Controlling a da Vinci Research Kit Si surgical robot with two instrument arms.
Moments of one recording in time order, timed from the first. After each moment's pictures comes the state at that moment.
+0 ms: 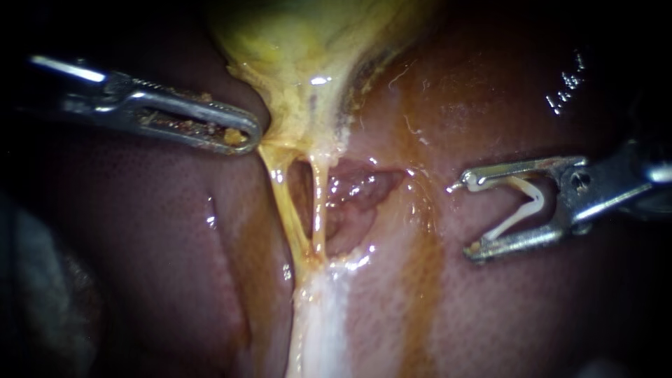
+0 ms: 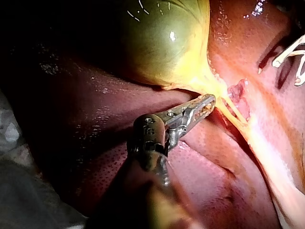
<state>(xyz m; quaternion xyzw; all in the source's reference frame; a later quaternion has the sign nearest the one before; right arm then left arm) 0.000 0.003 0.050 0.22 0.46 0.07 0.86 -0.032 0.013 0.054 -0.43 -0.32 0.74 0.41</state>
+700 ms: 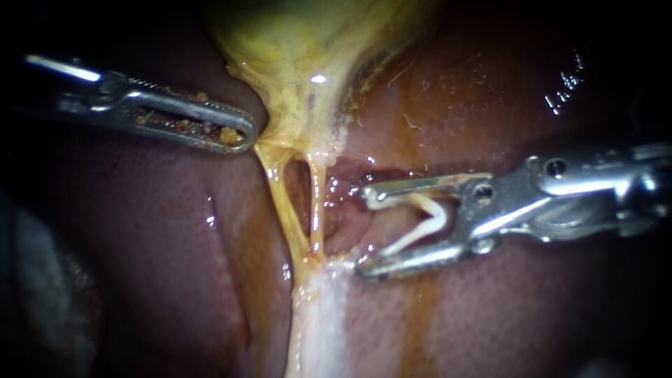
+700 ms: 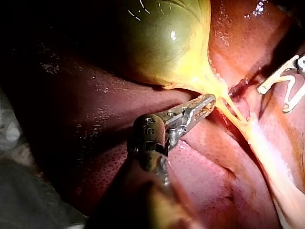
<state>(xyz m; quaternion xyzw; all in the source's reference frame) 0.011 0.002 0.050 0.29 0.51 0.15 0.80 -0.032 0.013 0.053 -0.43 -0.32 0.74 0.41</state>
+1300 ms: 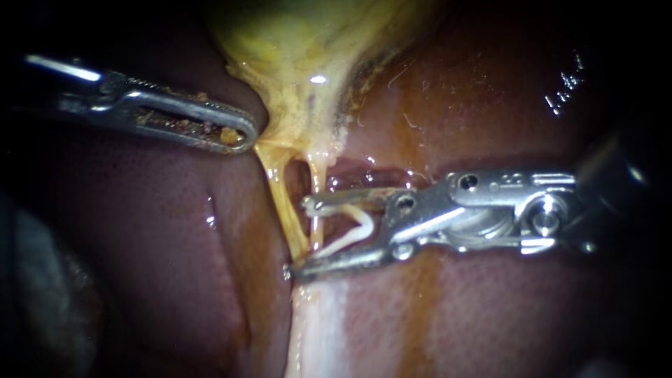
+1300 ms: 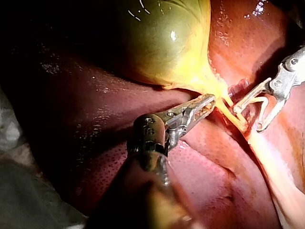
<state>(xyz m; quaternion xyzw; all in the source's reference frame) 0.015 0.000 0.058 0.31 0.50 0.18 0.79 -0.032 0.013 0.053 -0.43 -0.32 0.74 0.41</state>
